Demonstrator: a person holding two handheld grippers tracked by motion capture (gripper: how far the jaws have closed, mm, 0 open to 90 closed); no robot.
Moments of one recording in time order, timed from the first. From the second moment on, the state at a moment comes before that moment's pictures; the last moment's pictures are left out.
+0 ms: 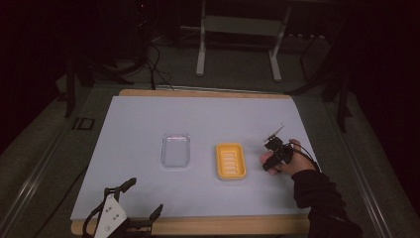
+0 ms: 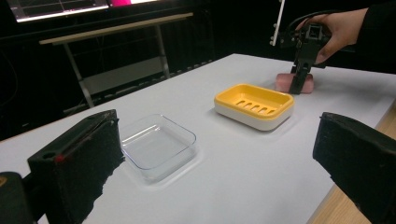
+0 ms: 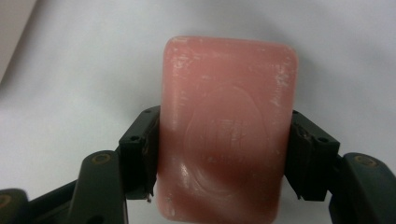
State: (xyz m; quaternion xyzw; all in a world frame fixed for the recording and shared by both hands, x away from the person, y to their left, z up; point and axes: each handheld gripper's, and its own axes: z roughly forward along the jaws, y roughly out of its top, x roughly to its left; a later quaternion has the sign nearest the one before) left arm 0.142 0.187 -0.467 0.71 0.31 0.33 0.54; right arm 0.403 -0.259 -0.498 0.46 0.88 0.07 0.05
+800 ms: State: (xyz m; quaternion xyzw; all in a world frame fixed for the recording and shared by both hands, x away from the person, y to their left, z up) left arm 0.141 0.187 -0.467 0.70 0.31 0.33 0.54; right arm 0.404 -0.251 -0.454 0.59 0.80 0.06 0.08
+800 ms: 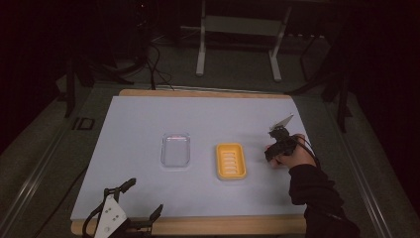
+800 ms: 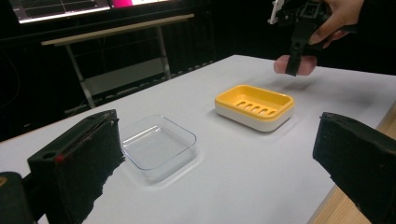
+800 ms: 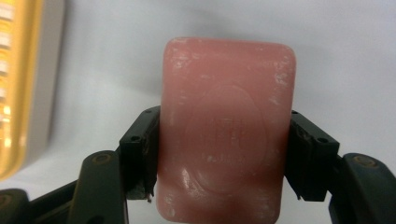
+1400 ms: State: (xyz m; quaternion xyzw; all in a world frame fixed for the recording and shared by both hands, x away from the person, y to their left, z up) left arm 0.139 0.186 -0.466 0.70 0.31 0.34 0.54; right arm 0.412 -0.214 -0.424 0.62 0.78 0.04 0.08
